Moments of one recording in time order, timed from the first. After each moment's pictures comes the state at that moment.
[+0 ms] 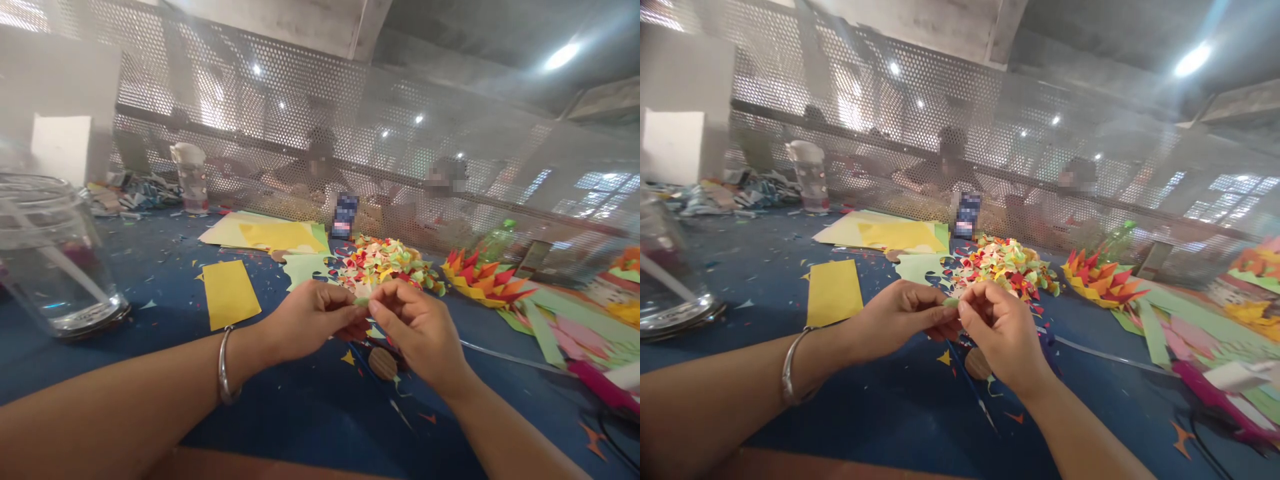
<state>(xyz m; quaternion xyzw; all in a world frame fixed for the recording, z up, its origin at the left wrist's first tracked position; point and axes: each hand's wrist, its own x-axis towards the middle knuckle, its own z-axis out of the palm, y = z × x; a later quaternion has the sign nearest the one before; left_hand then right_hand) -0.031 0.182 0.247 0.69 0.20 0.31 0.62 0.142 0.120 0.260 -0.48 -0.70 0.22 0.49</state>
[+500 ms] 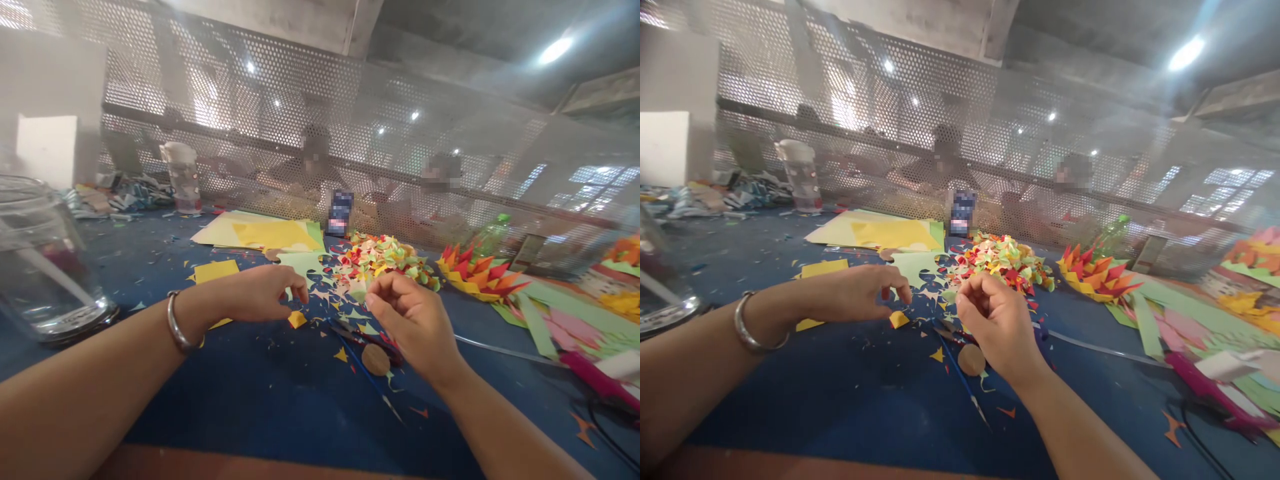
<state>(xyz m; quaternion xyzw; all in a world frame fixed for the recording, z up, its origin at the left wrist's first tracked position) -0.082 0.224 0.271 0.93 0.32 0.10 0.18 0.149 0.124 0.259 -0.48 -0.68 0.21 0.51</state>
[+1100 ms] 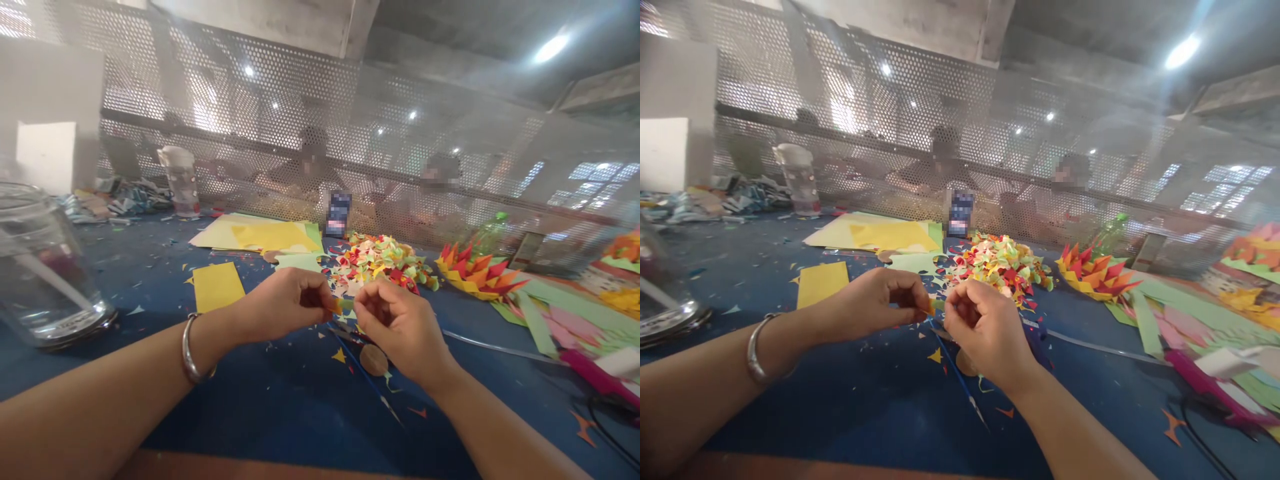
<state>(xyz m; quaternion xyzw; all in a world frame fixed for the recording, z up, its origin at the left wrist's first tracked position) -0.050 0.202 0.260 0.82 0.25 0.27 0.44 0.146 0.124 0.255 -0.50 -0.72 0.15 0.46</state>
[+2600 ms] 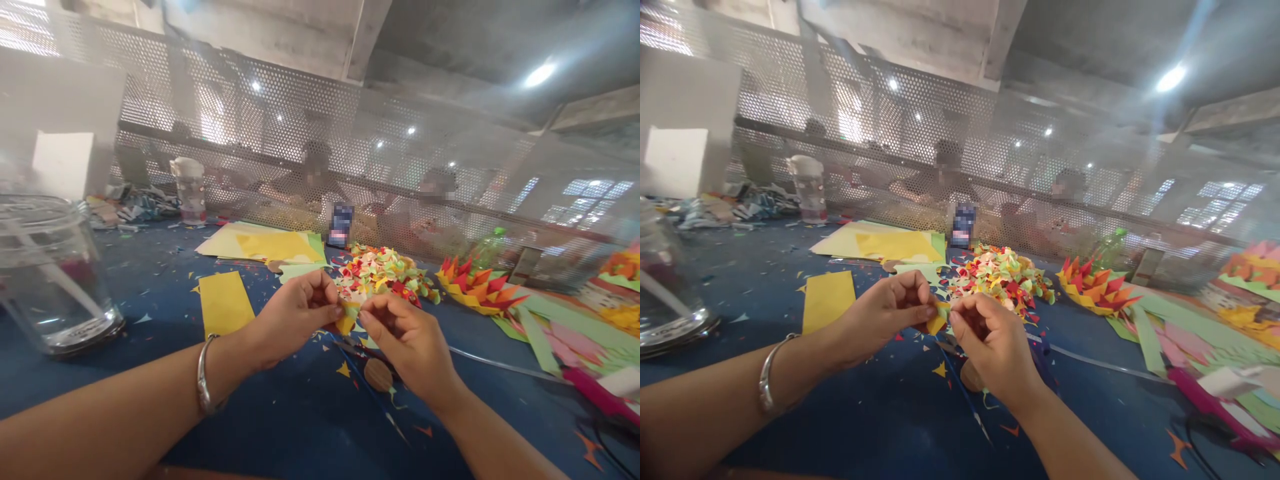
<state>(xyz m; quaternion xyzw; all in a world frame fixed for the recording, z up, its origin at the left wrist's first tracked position) -0.038 0.182 0.260 0.64 0.23 0.40 0.61 0.141 0.120 0.258 -0.49 -0.71 0.18 0.48</state>
